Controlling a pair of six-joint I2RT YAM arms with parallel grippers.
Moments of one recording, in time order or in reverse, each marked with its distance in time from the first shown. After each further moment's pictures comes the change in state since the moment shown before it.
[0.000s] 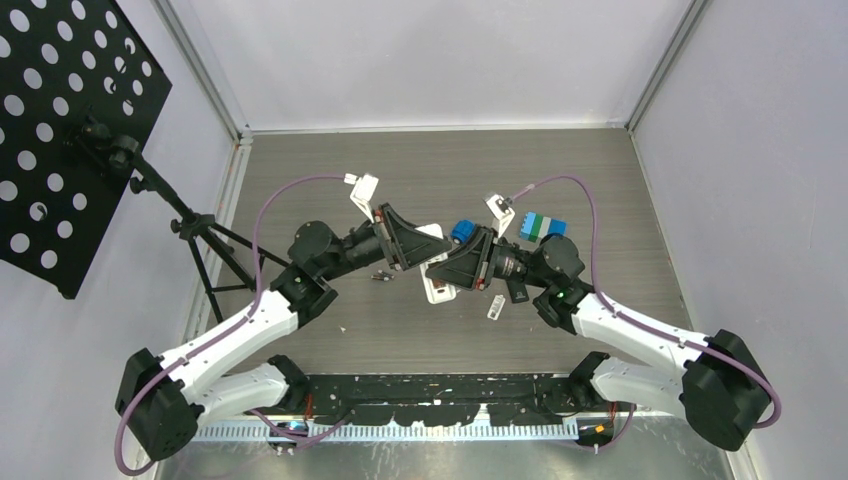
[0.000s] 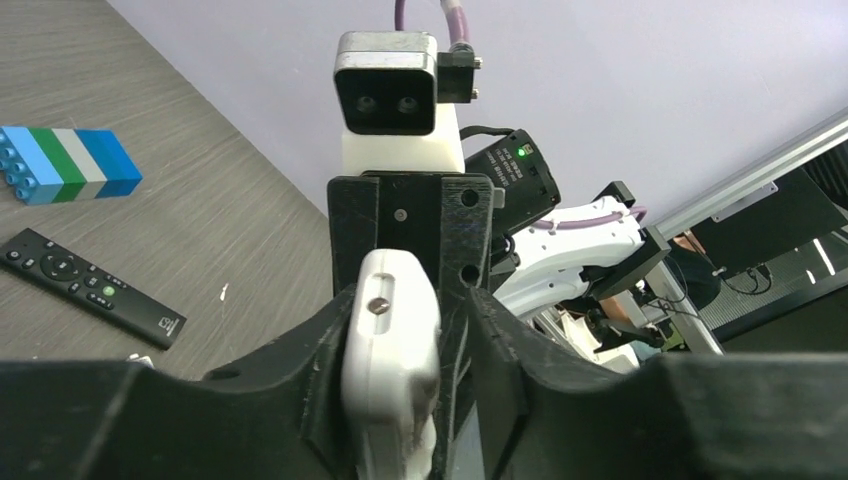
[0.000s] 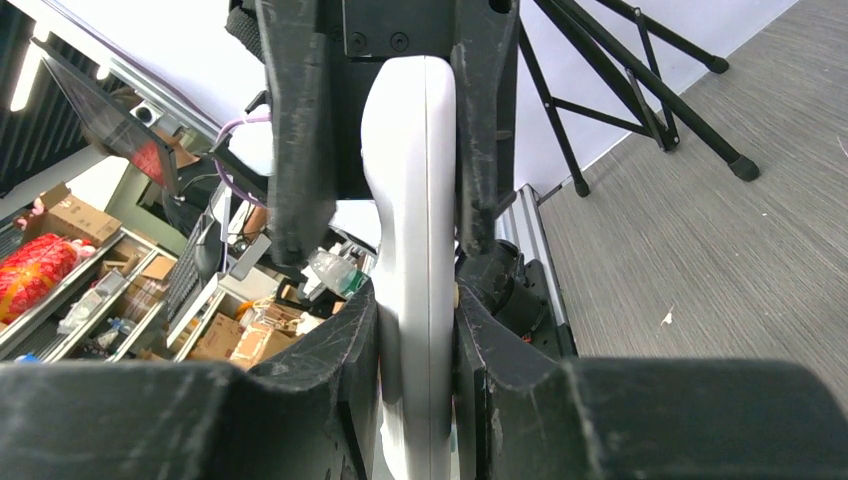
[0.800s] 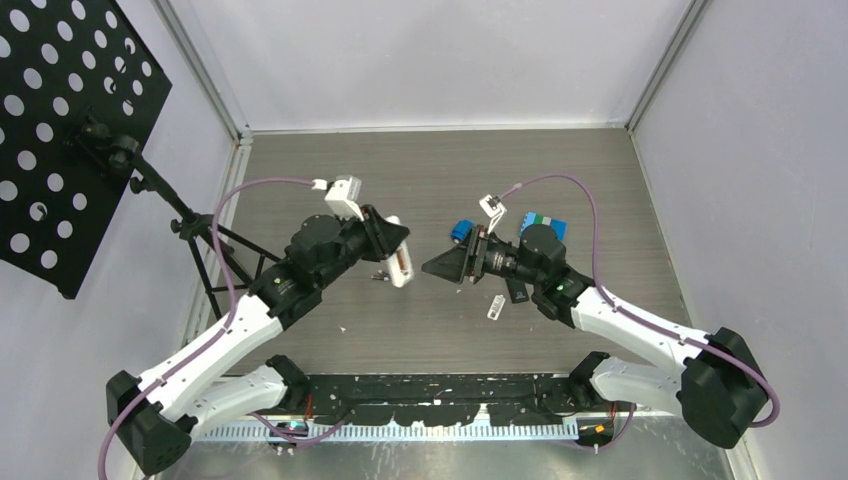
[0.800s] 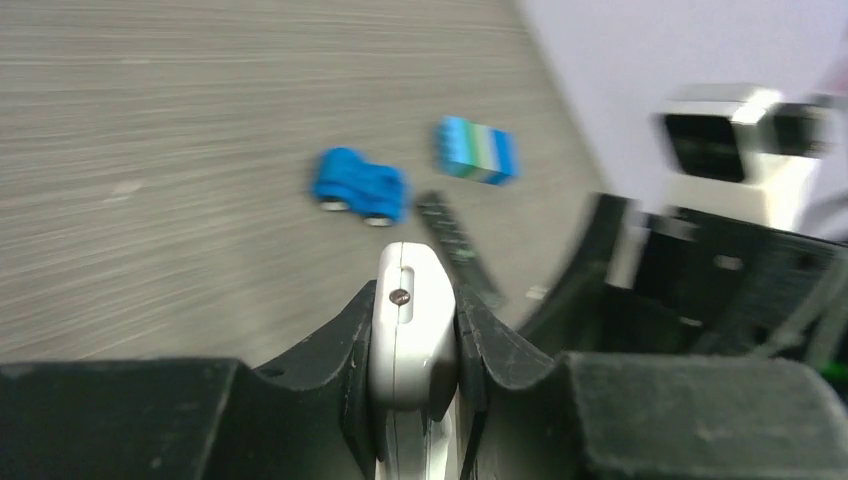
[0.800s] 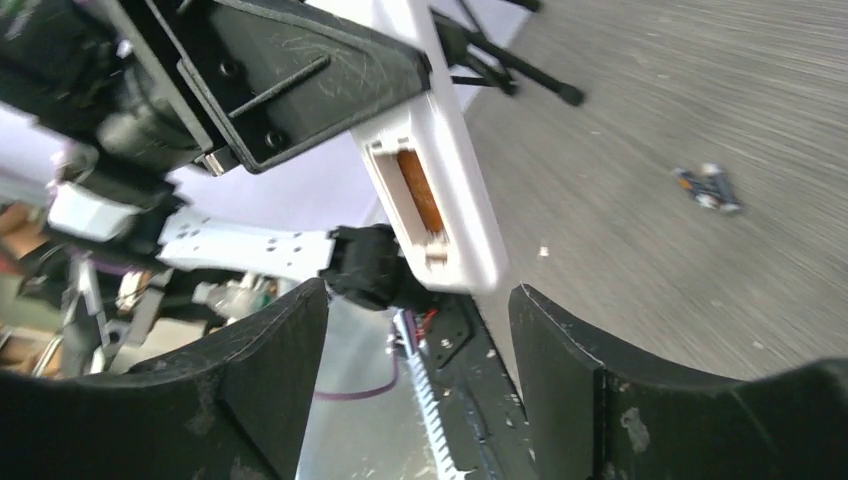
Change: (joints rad) left arm 0.014 -0.085 0.086 -0.558 -0.456 0.314; right arm -0.017 0.031 0.043 -0.323 0.109 -0.105
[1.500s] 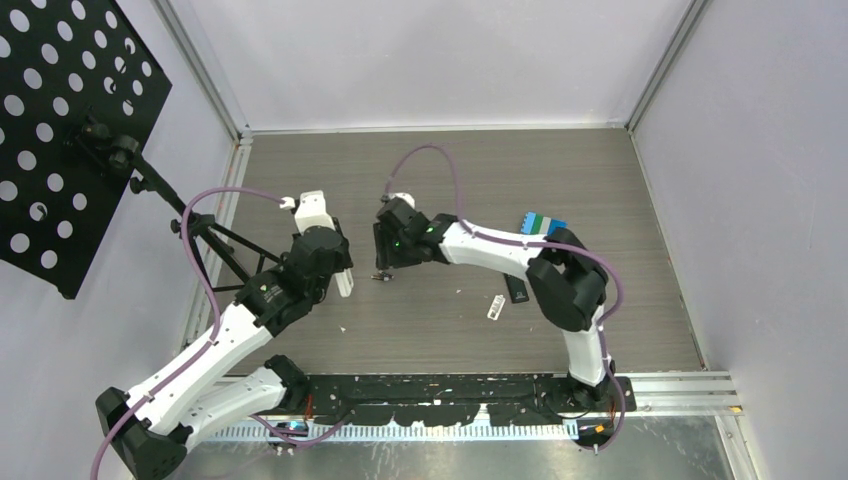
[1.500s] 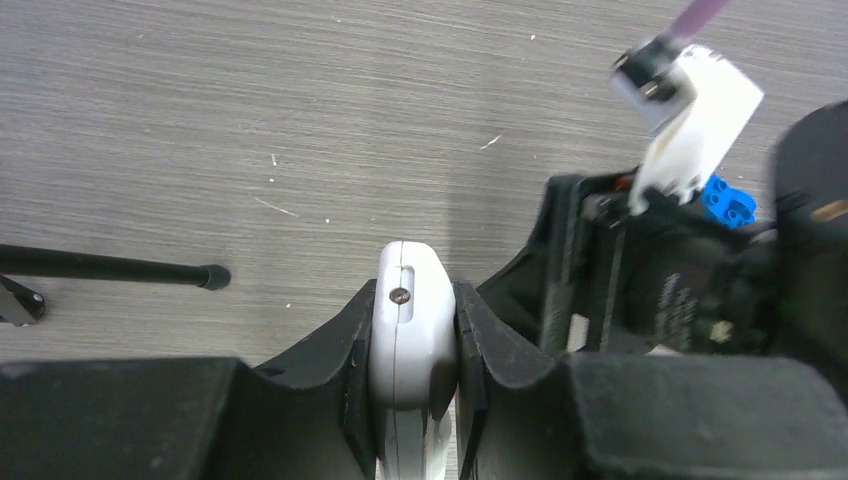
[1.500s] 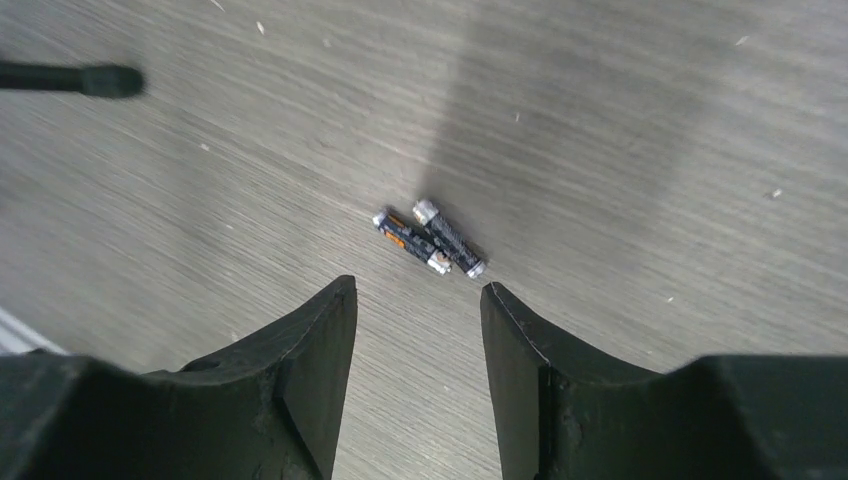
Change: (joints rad) left arm 0.008 -0.085 0.019 -0.471 -0.635 0.109; right arm 0.211 0.866 0.897 -0.866 0.592 -0.258
